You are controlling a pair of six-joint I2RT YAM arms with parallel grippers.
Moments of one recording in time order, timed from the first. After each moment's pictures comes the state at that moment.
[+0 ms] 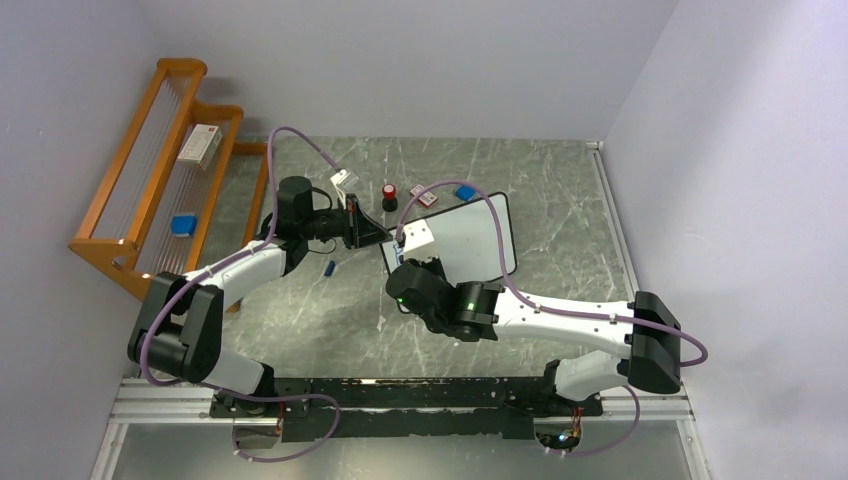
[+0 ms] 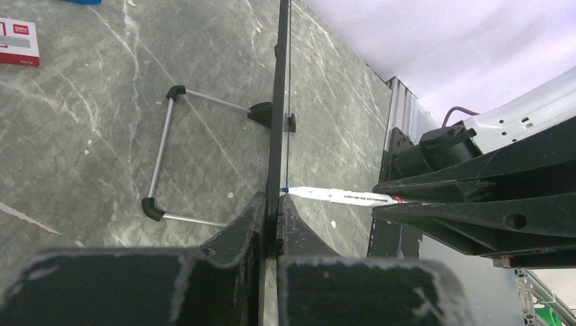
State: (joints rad) left arm -0.34 1.46 0.77 0.39 0.96 -0.37; right arm 1.26 1.36 1.01 -0.36 0.84 0.41
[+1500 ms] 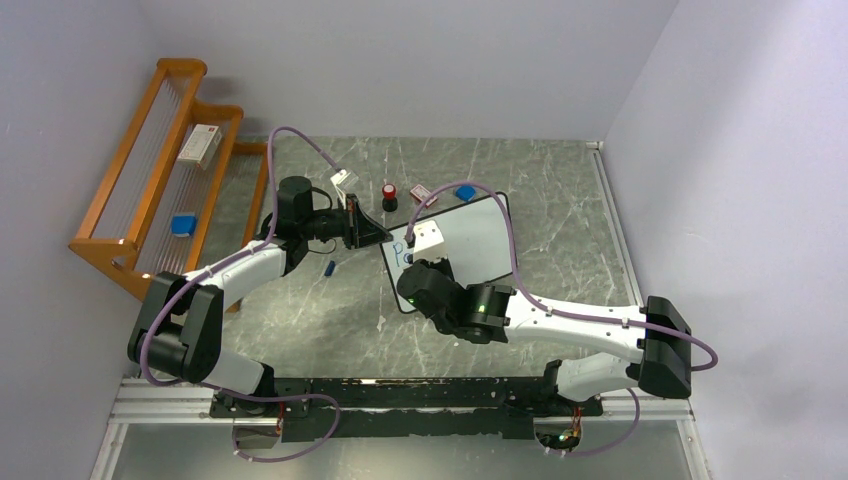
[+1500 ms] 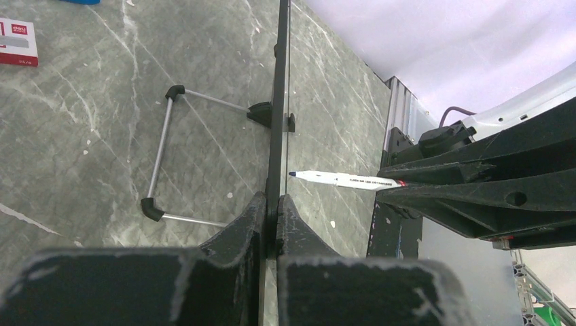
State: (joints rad) left arm -0.34 1.46 0.77 0.39 0.97 -0.37; right arm 1.25 1.29 0.96 -0.34 0.84 0.40
